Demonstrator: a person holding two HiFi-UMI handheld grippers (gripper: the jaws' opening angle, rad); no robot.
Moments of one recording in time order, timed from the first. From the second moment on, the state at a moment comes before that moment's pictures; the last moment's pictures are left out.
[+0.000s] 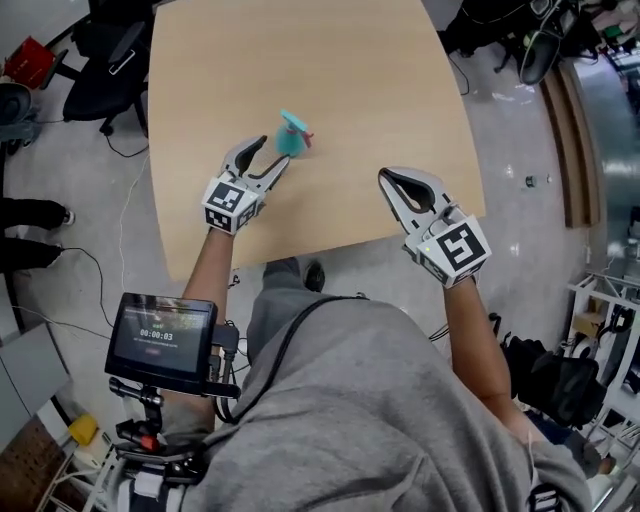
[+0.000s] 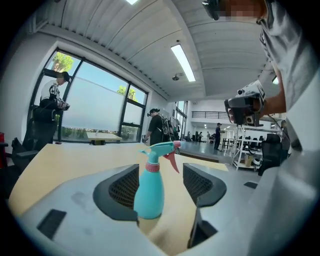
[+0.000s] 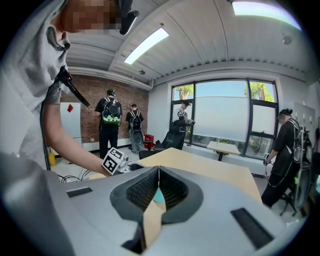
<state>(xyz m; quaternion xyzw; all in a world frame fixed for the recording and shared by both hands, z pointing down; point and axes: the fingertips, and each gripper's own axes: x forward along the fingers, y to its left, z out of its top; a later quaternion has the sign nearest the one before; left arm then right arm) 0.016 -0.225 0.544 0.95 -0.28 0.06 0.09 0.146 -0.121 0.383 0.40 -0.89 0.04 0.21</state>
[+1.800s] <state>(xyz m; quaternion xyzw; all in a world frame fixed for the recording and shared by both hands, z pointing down) 0.068 -0.159 0.482 0.87 -0.24 0.38 -0.20 0.074 -0.126 0.395 0.27 -0.88 0.23 0.31</state>
